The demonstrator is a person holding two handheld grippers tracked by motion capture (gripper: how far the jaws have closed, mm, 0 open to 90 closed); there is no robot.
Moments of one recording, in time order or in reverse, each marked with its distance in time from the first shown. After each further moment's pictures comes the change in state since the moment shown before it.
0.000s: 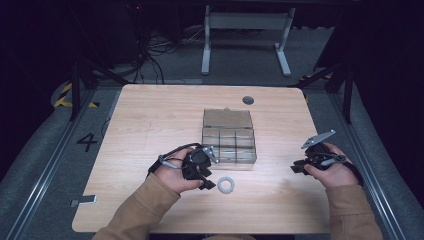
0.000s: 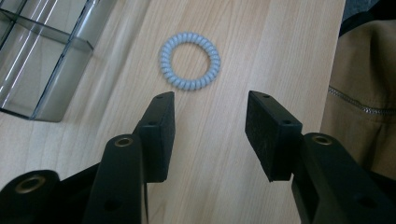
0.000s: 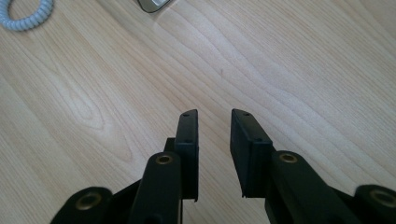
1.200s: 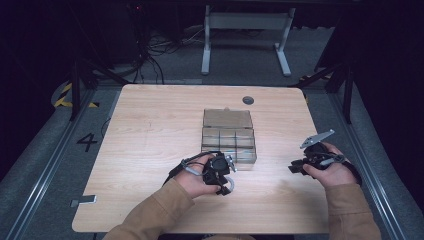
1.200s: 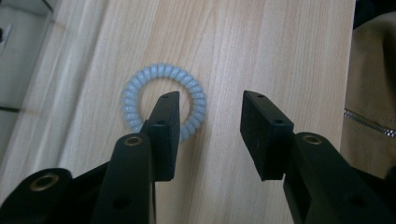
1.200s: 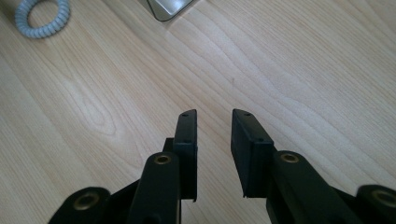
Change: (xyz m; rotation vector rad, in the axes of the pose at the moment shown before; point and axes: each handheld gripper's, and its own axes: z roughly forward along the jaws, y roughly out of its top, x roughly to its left) left arm -0.003 0.029 0.056 0.067 -0.058 0.091; right arm 0.002 0.003 0.002 -0.020 0.034 -0.009
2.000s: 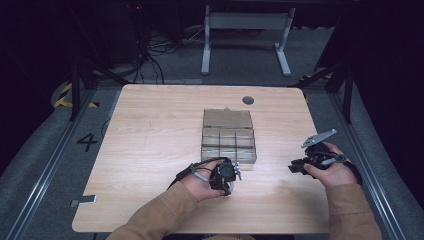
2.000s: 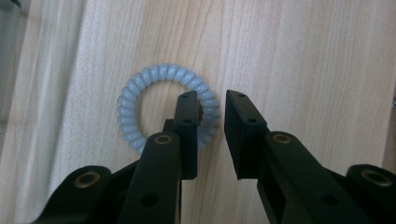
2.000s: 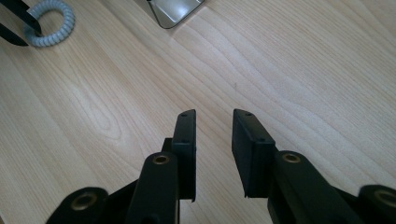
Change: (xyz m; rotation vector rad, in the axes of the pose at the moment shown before) left arm -0.007 0.009 0.022 0.116 0.089 0.059; right arm 0.000 0.000 -0.002 -0.024 0.017 0.010
